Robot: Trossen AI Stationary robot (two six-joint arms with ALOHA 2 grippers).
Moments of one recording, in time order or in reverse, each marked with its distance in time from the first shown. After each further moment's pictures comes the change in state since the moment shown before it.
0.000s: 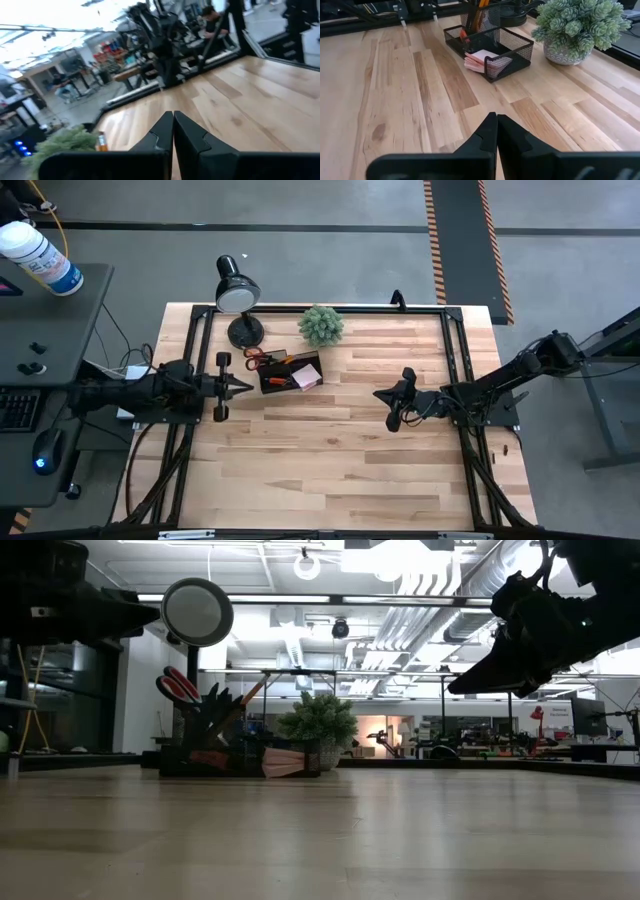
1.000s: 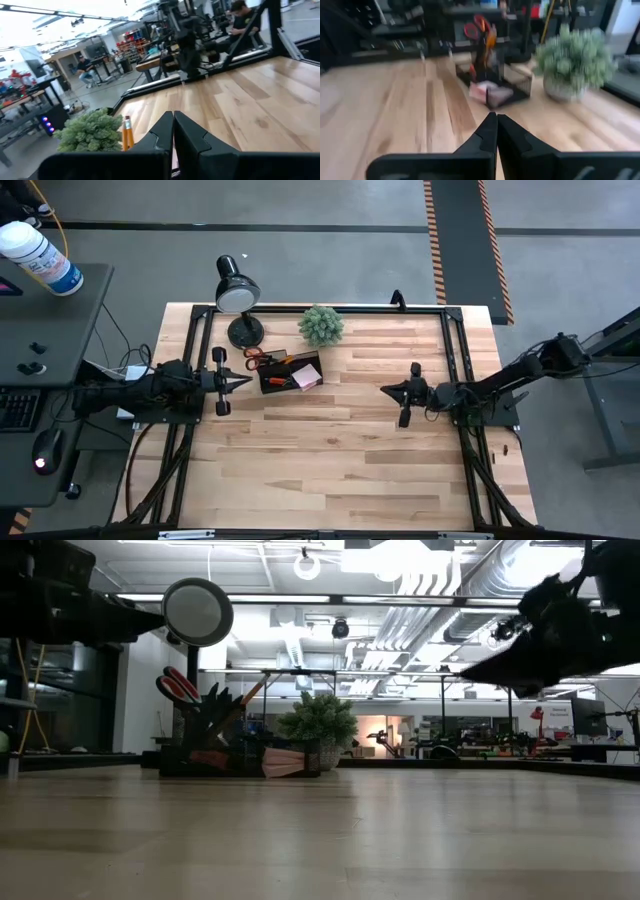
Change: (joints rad) left arm -0.001 -0.062 0.002 -0.050 -0.148 -0.060; right arm -0.063 -0.052 -0.230 0.449 -0.099 -0.208
